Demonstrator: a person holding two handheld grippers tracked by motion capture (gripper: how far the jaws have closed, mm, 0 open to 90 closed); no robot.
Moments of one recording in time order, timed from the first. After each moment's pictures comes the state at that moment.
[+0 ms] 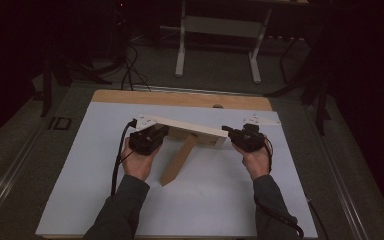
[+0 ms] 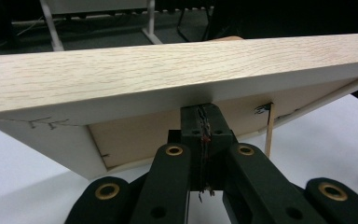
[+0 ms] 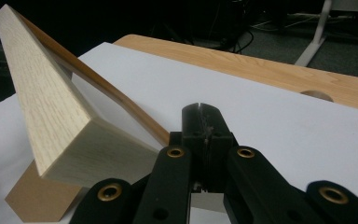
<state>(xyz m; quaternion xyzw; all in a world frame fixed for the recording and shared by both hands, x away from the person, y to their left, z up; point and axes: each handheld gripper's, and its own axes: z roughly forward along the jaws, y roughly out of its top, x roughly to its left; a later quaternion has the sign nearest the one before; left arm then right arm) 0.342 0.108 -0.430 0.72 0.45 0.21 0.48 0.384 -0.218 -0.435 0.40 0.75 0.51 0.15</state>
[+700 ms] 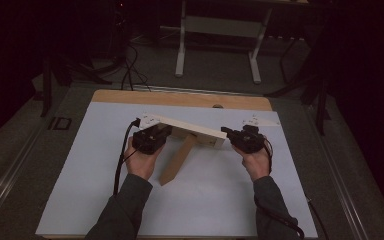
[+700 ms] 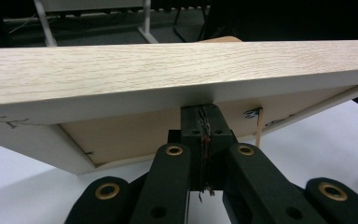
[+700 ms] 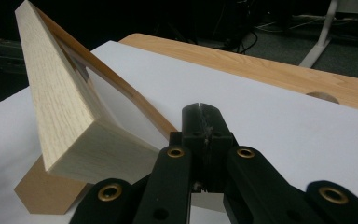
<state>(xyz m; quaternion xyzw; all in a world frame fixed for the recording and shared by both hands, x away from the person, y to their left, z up) 0.346 0.101 -0.431 0.72 0.45 0.21 0.49 0.380 -0.216 -0.434 0.39 0.75 0.51 0.15</state>
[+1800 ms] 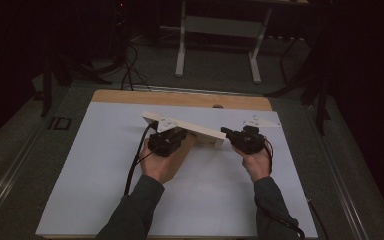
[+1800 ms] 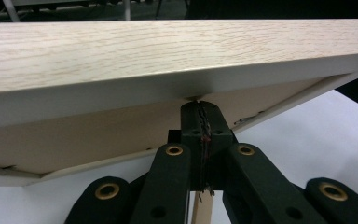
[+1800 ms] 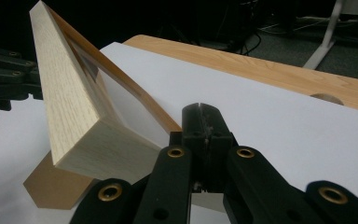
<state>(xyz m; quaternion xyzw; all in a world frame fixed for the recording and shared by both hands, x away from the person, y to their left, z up) 0.350 0.062 -0.439 0.74 0.42 0.18 0.48 0.377 -0.217 -0.433 0.38 0.75 0.52 0.15</state>
